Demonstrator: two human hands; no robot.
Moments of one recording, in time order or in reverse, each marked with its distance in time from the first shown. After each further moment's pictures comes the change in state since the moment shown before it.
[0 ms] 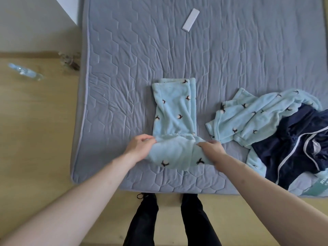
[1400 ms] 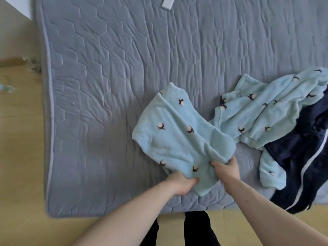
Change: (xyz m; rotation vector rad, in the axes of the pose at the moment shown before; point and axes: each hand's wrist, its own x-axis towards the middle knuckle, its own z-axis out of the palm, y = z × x) left_hand 0.056 -0.014 0.199 0.252 -0.562 -0.048; right_hand 0.148 0.105 -0.004 0.385 0.243 0.040
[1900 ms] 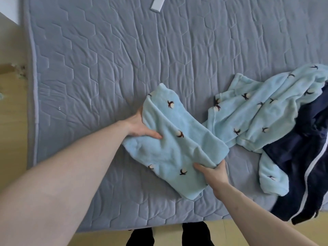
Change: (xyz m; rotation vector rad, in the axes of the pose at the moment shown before) left_hand 0.067 0.050 -0.198 0.370 0.250 0.121; right_hand 0.027 0.023 0.015 0.137 -0.143 -0.057
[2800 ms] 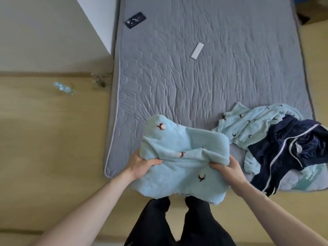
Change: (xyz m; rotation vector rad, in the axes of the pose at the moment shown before) left_hand -0.439 -0.084 -0.016 -0.795 0.135 0.086; right_hand -0.358 -0.115 -0.029 -0.267 -0.271 -0.224
